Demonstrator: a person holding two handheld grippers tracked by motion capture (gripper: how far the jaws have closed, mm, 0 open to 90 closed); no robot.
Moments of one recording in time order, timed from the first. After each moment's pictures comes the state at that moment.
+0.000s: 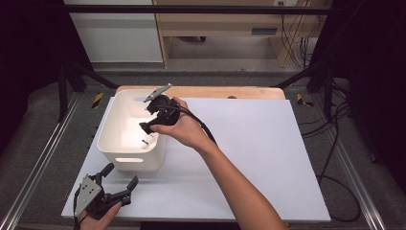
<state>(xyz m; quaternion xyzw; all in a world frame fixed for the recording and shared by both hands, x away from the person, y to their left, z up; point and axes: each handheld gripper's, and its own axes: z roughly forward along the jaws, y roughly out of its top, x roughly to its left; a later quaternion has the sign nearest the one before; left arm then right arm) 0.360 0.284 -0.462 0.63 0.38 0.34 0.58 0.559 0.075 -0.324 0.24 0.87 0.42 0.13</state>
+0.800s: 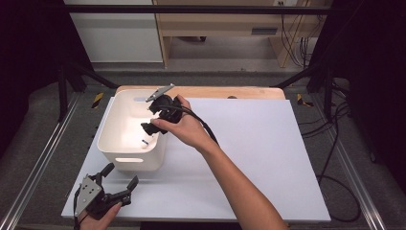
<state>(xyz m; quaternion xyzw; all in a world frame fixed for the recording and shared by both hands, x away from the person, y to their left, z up) 0.360 0.284 -0.462 0.63 0.38 0.34 0.58 0.561 0.070 -0.325 0.24 0.86 0.42 0.15</state>
